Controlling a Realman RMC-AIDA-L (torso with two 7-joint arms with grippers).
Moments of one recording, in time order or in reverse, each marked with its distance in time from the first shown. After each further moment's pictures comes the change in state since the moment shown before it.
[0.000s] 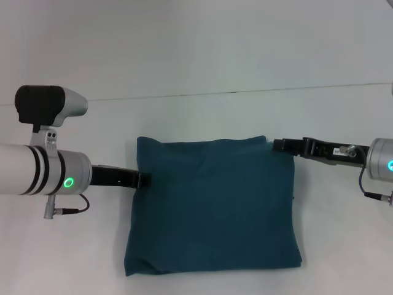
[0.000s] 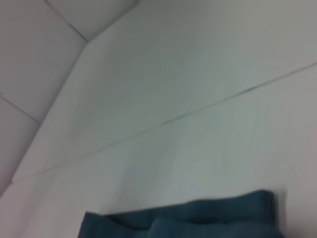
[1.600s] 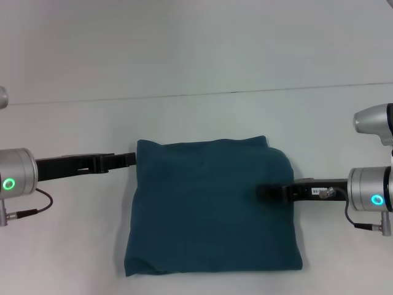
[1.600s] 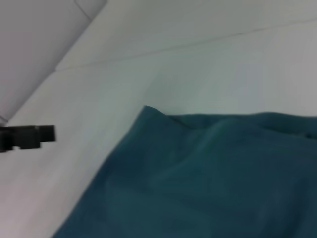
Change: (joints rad) left arm 0.193 -0.005 -0.143 0.252 -0.187 0.248 0.055; right arm -0.018 0.017 -0.148 0.001 -0.038 -0.100 -0.180
